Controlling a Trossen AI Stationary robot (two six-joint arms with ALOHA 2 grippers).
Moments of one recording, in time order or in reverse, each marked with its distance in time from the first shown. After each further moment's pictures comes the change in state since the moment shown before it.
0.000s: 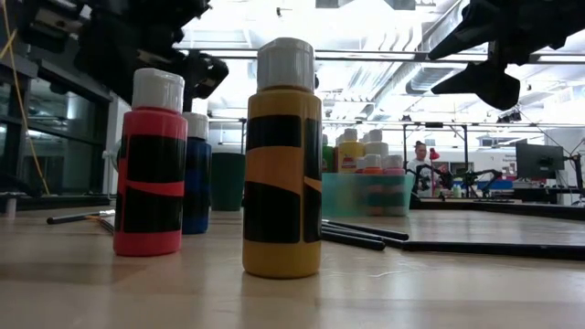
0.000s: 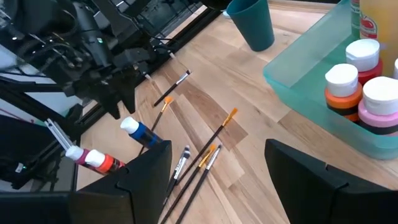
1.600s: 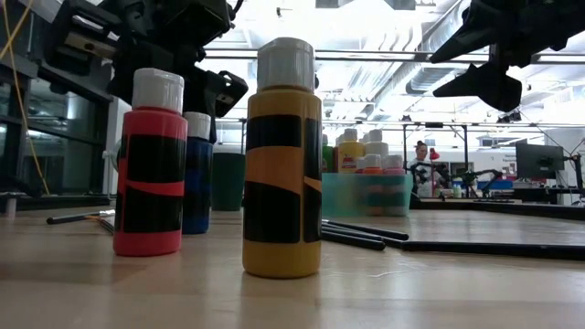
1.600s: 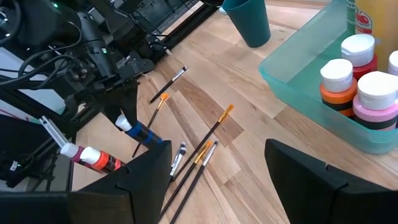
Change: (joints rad) left arm 0.000 0.119 0.002 0.146 0.012 -0.032; right arm 0.000 0.000 0.000 -0.021 0.001 0.007
